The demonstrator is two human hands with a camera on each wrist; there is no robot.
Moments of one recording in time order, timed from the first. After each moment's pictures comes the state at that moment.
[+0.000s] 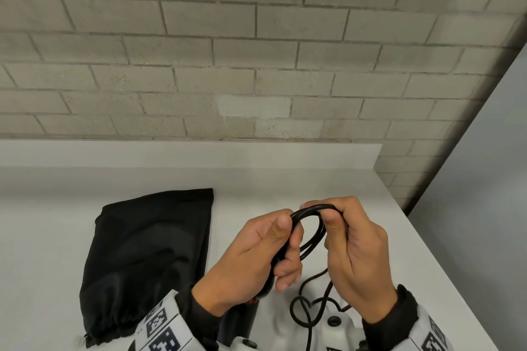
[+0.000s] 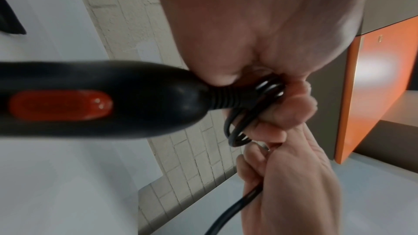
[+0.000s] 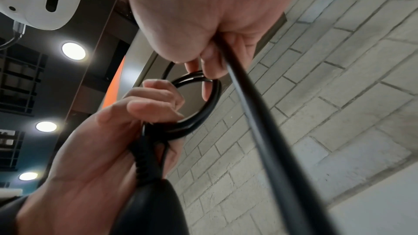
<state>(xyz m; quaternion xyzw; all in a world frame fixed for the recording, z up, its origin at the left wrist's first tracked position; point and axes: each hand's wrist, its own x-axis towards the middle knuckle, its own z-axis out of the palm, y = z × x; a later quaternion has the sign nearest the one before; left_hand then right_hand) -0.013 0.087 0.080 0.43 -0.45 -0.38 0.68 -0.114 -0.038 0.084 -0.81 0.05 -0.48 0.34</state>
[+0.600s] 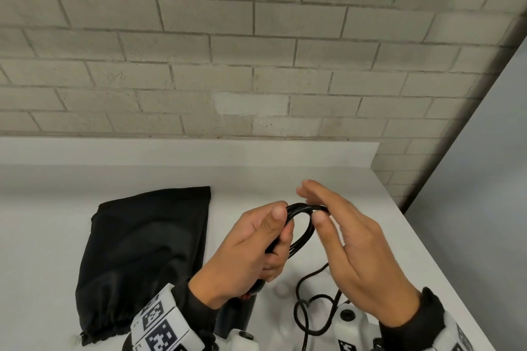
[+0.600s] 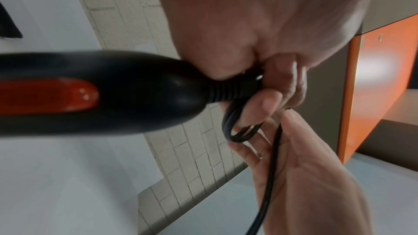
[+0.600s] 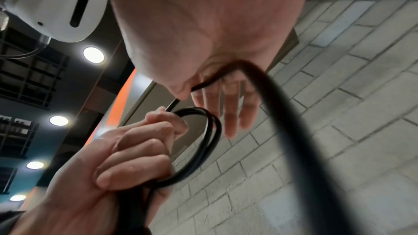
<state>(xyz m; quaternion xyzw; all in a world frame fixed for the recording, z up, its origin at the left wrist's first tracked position) -0.009 0.089 0.086 0.45 -0.43 -0.37 0.69 -0.129 -0.047 0.096 -0.89 0.02 -0.35 0.28</state>
